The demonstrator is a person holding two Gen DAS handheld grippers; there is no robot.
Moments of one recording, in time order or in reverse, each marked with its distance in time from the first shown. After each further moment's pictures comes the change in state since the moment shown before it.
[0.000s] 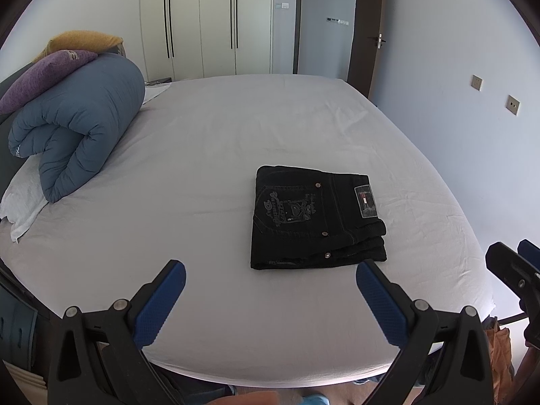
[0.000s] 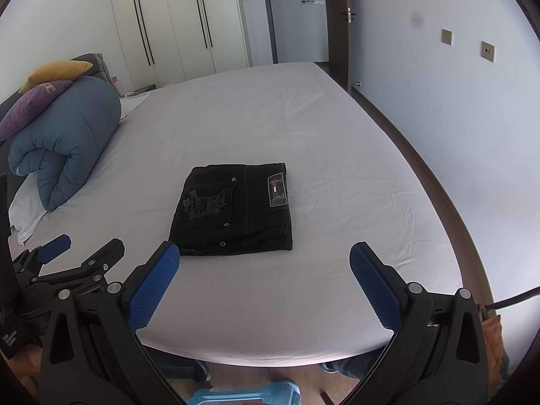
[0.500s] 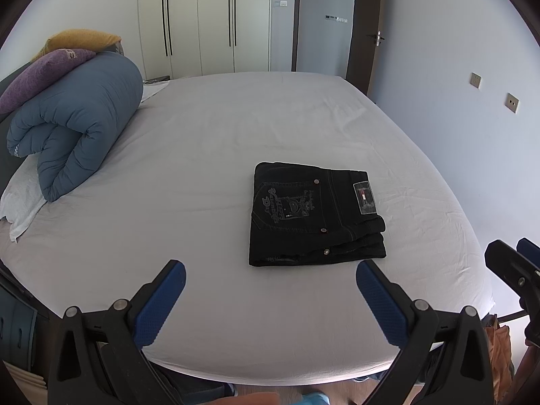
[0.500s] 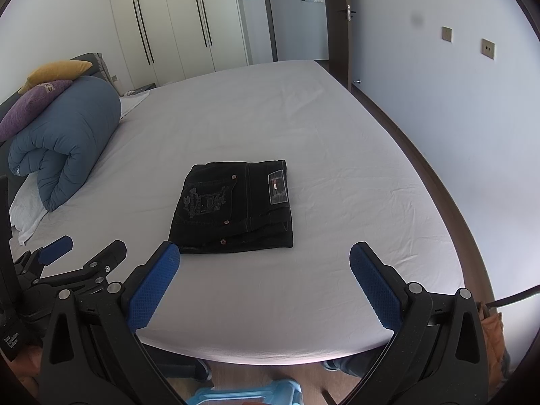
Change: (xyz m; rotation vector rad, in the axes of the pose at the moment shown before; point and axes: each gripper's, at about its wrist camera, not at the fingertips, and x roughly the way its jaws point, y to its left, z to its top) left arm 0.003 -0.002 -0.005 0.004 0.007 -0.002; right arm 0.002 0.000 -0.002 0.003 0.006 0.002
